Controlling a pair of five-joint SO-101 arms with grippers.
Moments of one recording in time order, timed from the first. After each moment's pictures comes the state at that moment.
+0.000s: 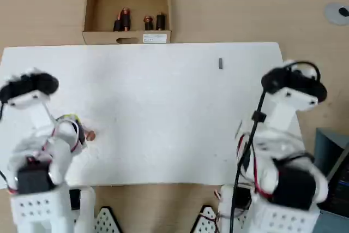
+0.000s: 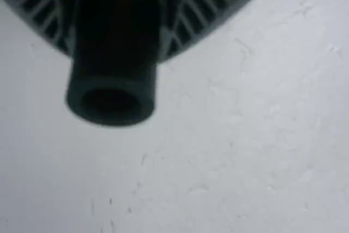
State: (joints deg) left arm -11.2 -69.6 49.7 76.7 1.1; right arm 6.9 -70.7 34.7 96.3 -19.9
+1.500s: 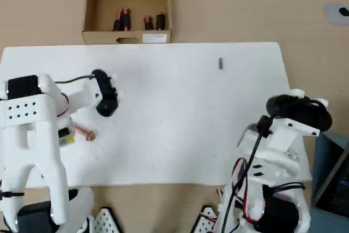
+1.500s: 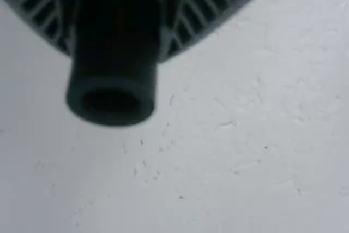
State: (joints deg) left arm -15.4 -25.0 25.8 97.8 -92.5; right arm 12.0 -89.9 51.8 88.0 -19.8
